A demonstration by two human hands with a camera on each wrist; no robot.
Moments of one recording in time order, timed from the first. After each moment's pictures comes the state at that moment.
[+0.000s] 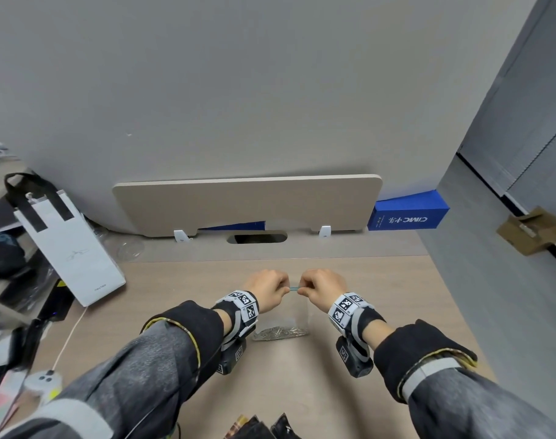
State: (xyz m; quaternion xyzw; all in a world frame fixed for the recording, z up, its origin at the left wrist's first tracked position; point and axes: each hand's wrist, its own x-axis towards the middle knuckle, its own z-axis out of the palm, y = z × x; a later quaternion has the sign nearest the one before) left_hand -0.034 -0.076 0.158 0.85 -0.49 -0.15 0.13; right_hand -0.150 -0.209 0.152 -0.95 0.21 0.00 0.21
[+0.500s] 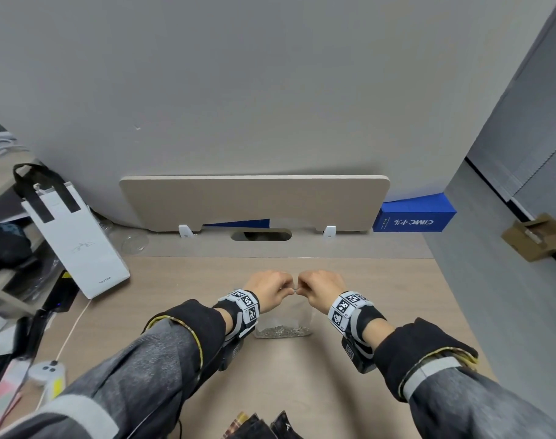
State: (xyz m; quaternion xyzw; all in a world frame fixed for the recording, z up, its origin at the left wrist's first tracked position) left_hand -0.028 -0.070 0.151 0.82 -0.54 -0.13 0.13; right_hand -0.141 -0.202 0.154 -0.98 0.14 0.03 0.13
